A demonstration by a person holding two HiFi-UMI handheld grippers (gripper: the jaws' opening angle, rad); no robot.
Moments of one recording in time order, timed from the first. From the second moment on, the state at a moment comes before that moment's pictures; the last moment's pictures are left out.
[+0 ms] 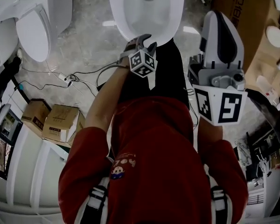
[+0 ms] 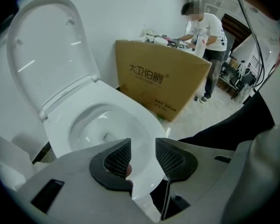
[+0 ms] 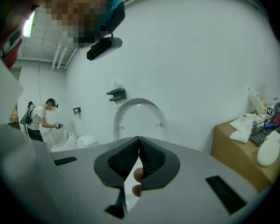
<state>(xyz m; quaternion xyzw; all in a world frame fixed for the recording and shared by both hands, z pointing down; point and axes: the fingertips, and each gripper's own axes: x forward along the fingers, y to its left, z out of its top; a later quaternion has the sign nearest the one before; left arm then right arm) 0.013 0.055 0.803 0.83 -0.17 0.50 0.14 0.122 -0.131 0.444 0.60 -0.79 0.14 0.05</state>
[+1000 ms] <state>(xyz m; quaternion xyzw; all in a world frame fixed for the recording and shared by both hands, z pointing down) -0.006 0.103 0.899 0.78 0.03 0.62 0.02 0.112 -0.119 0.516 0.58 -0.79 0.18 0.07</state>
